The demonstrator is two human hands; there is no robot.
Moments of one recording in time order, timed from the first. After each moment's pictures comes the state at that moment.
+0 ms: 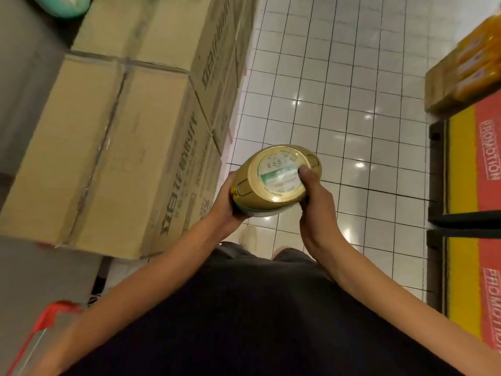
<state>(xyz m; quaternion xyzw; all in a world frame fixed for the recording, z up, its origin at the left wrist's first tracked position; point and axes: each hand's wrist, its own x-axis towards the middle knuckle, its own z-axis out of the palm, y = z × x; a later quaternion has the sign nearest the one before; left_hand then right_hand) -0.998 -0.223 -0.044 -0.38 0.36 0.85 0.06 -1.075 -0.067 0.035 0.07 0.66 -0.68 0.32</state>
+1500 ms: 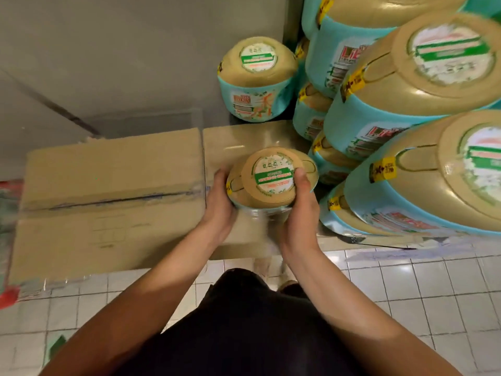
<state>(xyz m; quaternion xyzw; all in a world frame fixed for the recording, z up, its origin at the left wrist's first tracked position) -1.305 -0.650 -0.022 -0.59 0.03 0.59 -0.55 -1.447 -0.654 0.019 -0.15 0.51 -0.48 0.70</state>
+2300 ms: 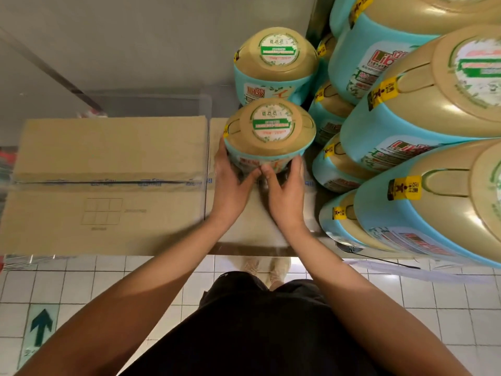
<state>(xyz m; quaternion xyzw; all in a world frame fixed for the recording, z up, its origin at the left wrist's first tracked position) -1.300 -0.666 -0.057 -0.71 0.38 0.33 -0.49 -1.433 -0.700 -0.036 -0.62 0.52 -0.38 0.46</state>
